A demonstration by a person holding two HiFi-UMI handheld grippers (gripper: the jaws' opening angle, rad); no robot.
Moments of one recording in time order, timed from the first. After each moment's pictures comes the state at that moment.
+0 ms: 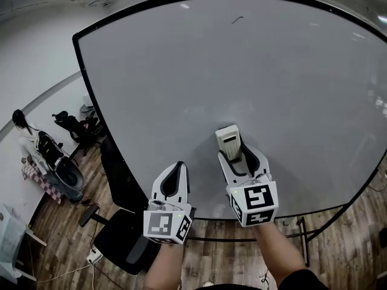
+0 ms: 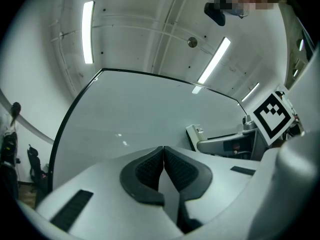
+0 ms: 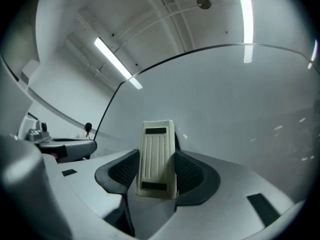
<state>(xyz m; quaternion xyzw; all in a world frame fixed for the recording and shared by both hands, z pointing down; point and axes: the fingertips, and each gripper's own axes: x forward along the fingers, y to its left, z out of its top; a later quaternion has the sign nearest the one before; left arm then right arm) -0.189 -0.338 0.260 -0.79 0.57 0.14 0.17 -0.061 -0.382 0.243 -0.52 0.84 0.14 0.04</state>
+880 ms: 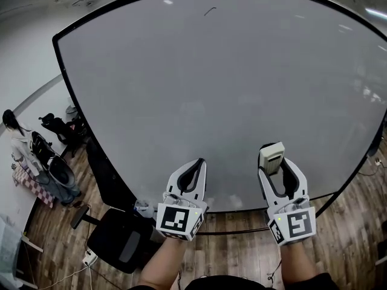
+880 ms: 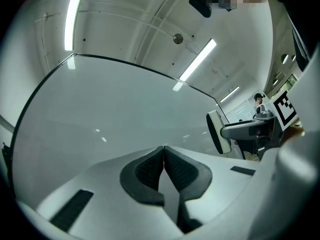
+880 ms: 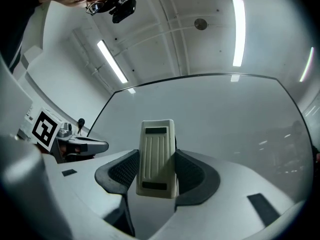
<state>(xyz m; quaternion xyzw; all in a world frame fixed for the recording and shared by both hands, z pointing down) -0.080 -0.331 0.280 -0.86 0.47 0.10 0.18 0.085 -0.291 0.263 -0.57 0.80 0.20 0.06</state>
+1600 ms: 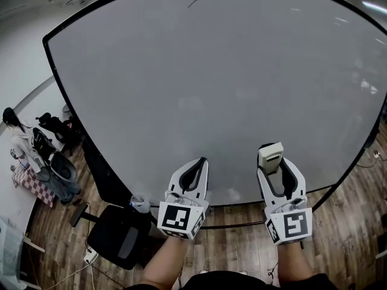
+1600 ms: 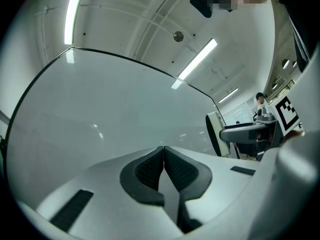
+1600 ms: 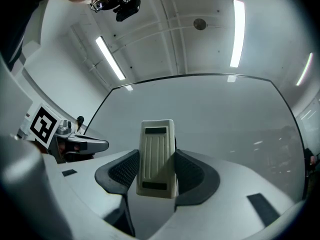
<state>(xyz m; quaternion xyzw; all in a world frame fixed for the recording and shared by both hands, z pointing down) -0.056 -0.332 0.295 -0.87 0.46 0.10 0.15 0.101 -0.289 0.279 -0.59 0.79 0.19 0.04</state>
